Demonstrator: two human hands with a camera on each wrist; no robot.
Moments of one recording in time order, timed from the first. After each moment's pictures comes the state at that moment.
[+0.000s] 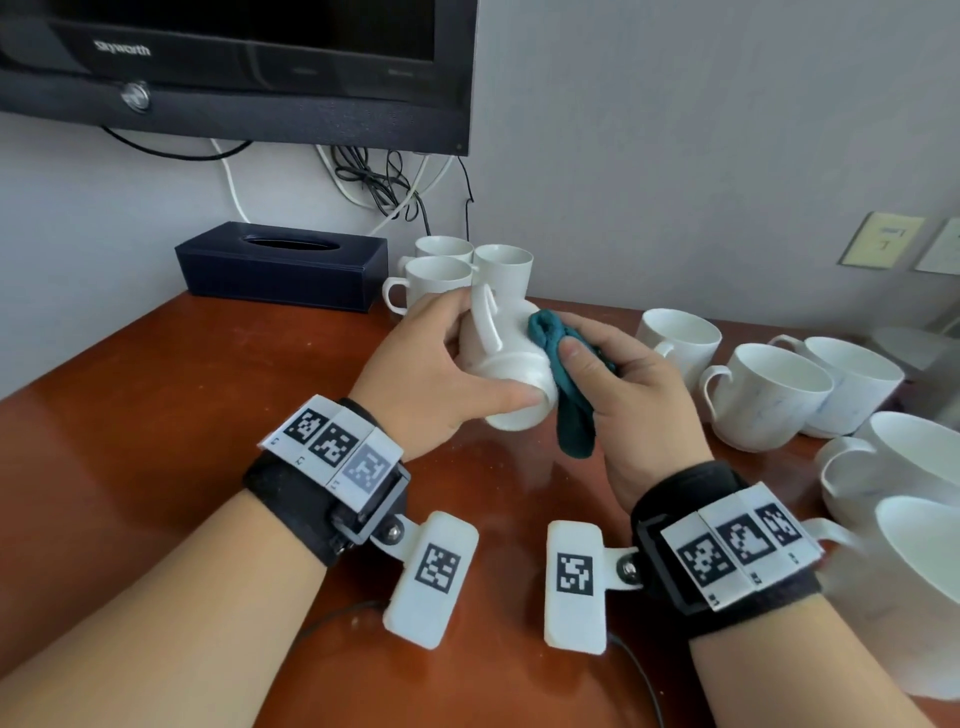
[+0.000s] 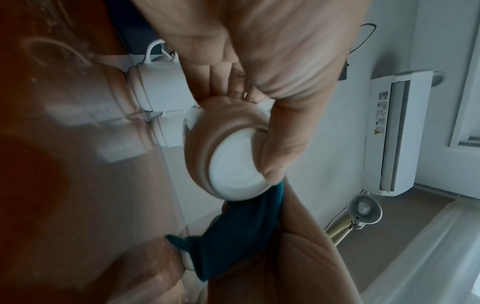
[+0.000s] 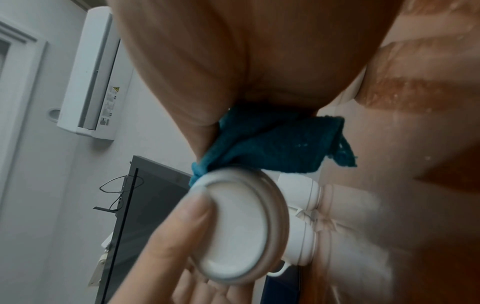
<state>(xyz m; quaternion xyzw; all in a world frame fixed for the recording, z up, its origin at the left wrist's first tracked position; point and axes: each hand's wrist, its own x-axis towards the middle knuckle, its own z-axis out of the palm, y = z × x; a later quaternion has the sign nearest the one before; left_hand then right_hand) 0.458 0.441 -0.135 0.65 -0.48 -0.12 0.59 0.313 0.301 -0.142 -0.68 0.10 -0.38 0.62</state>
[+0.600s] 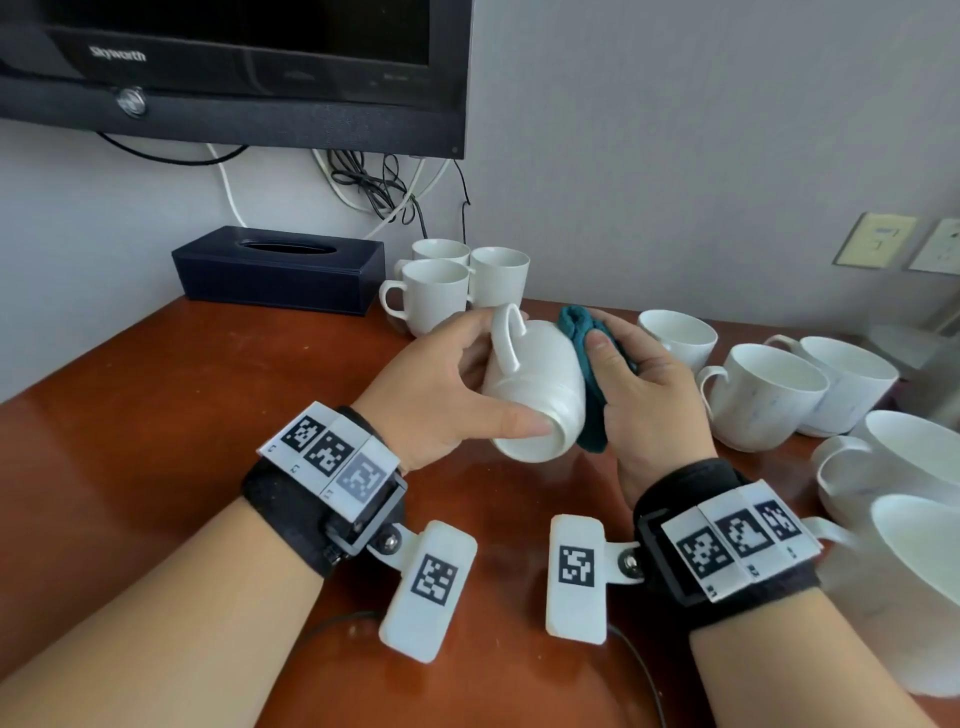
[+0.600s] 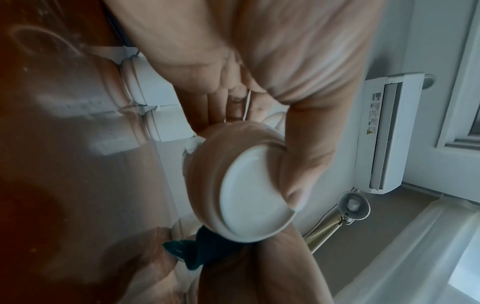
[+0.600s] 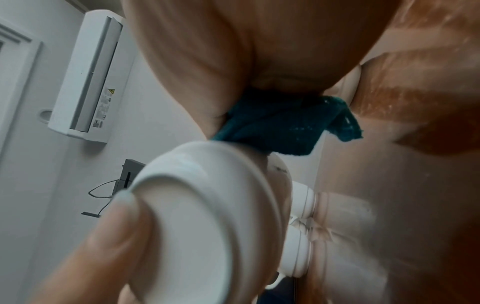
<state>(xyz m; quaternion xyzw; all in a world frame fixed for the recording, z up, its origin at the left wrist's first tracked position) 0.448 0.443 -0.133 0.61 -0.49 -0.22 0.57 0.314 0.296 -0.141 -0.65 0.17 -0.43 0.61</state>
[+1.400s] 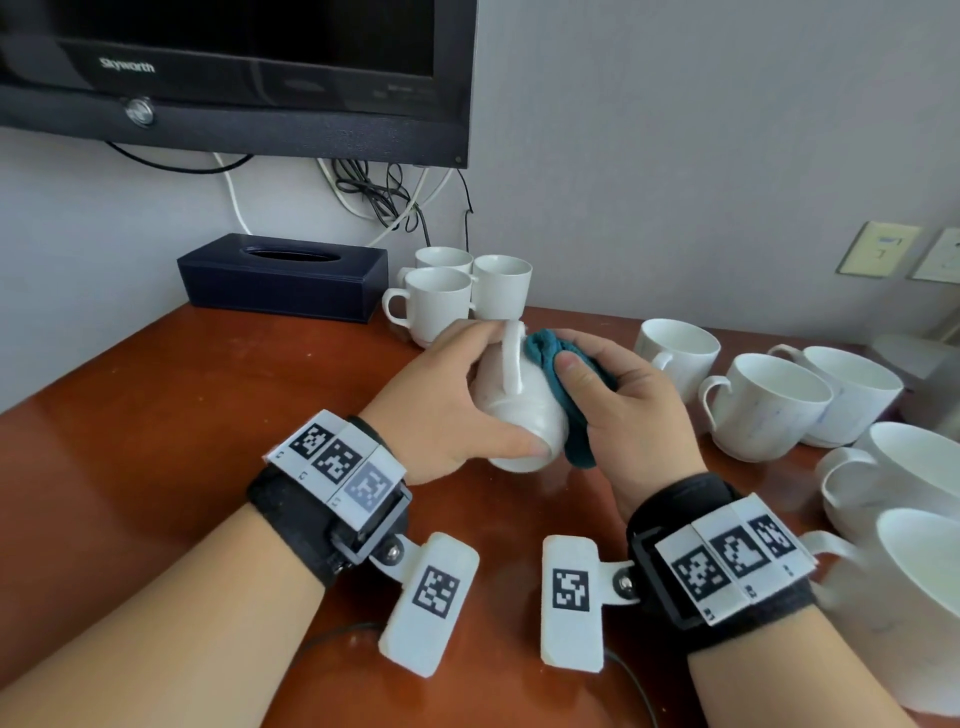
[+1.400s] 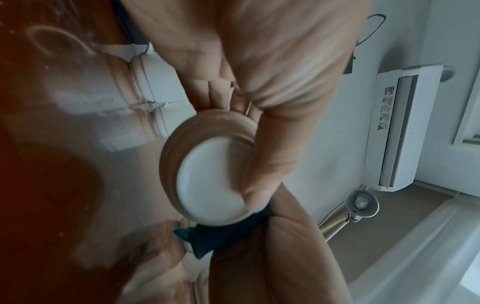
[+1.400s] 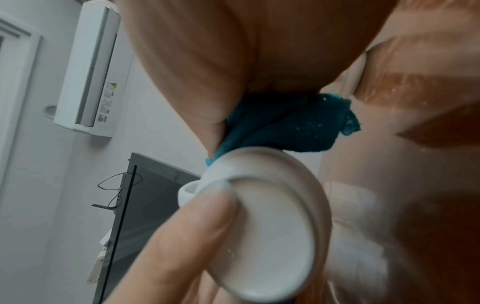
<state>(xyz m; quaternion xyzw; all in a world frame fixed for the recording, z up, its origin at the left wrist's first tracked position) 0.459 0.436 -0.143 0.69 -0.52 -0.13 0.48 0.313 0.306 -0.140 -0.72 0.14 -0.39 0.55</state>
